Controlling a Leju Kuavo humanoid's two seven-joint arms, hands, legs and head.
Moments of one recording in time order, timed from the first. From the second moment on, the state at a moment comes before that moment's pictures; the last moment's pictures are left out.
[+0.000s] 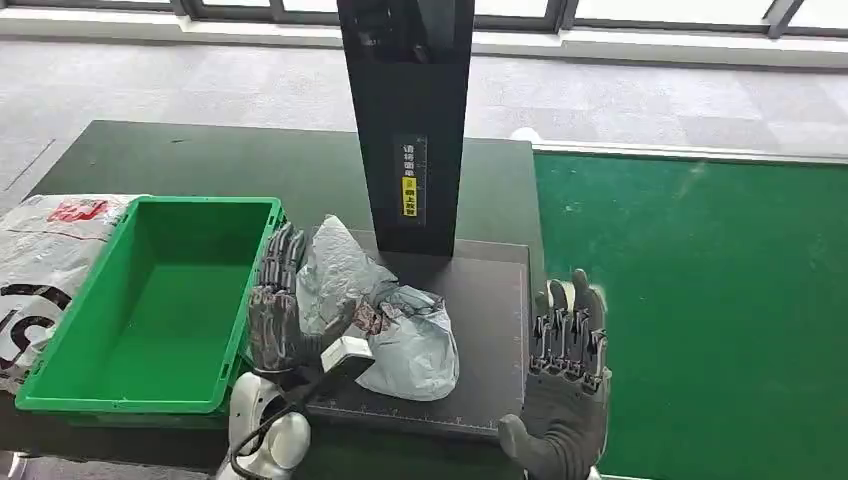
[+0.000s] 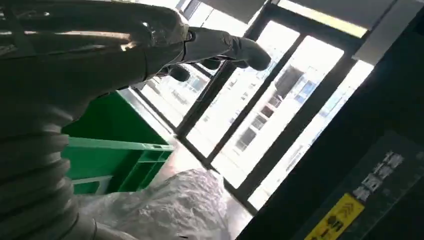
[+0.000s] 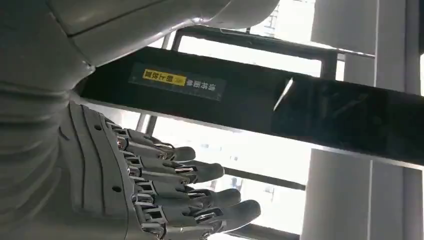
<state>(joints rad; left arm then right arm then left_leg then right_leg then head) -0.11 -0.23 -0.01 -1.26 -1.04 0.64 -0.29 0.17 0.00 0.61 -1.93 0.30 -0.69 -0.70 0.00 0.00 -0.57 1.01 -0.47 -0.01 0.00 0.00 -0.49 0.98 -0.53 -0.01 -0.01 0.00</state>
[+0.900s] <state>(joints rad) -0.36 -0.18 -0.26 -0.90 -1.05 0.11 -0.35 0.07 -0.03 0.64 -1.91 0.22 -0.65 -0.70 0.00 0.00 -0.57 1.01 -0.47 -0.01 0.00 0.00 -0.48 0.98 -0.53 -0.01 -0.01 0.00</state>
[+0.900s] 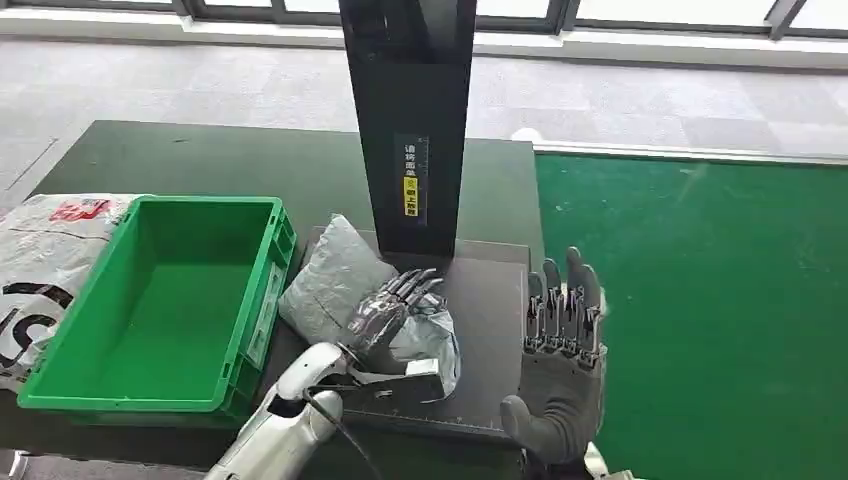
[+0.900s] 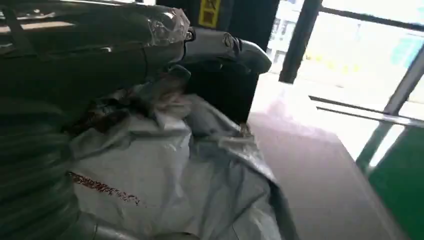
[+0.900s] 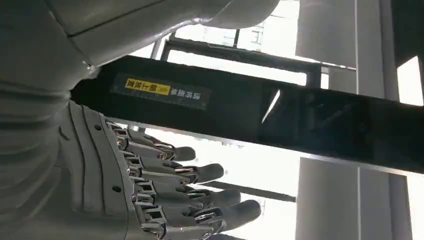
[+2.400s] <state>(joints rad) -0.49 -0.05 -0.46 -0.63 -1.23 0.13 -0.04 0.03 0.00 0.62 -1.88 0.21 -0.63 -0.69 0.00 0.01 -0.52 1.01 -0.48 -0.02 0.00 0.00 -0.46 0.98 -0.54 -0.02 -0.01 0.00</state>
